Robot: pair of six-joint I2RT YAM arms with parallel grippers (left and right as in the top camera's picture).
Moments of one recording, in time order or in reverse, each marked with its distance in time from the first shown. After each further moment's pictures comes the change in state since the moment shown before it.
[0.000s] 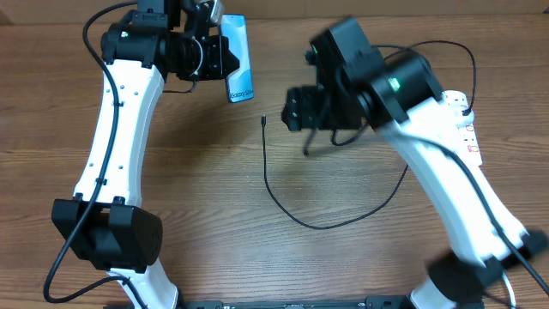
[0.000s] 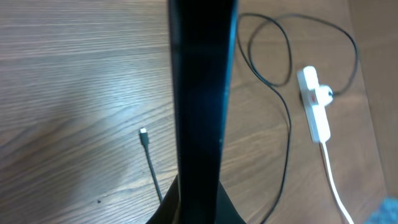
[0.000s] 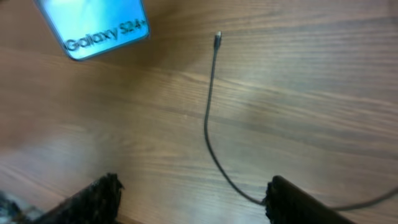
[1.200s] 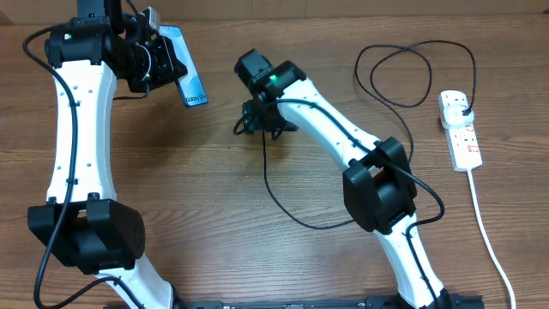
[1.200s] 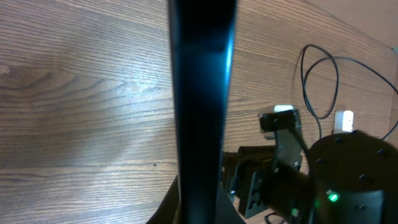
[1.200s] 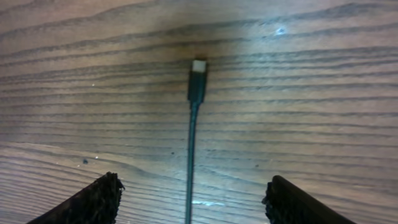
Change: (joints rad) left arm 0.198 0.000 0.000 -0.117 -0.055 -0.080; right arm 0.090 0.586 0.060 0.290 0.173 0.104
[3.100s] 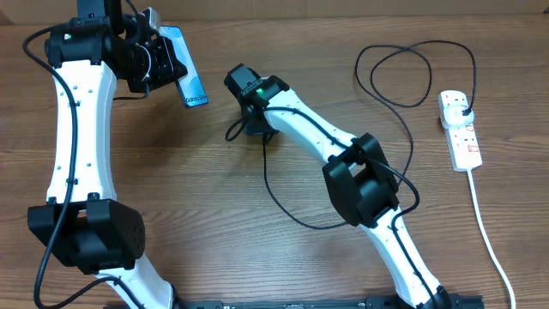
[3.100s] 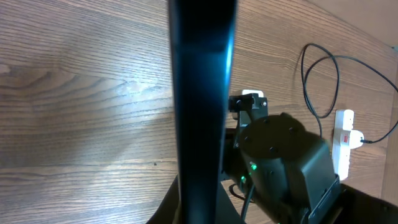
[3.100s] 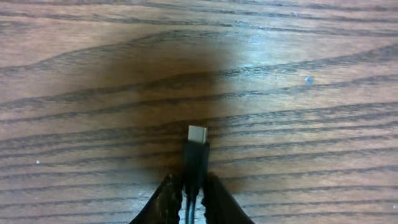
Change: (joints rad) left arm 0.000 0.000 0.000 -0.004 0.000 0.003; right arm 0.017 0.129 0.011 0.137 0.129 0.032
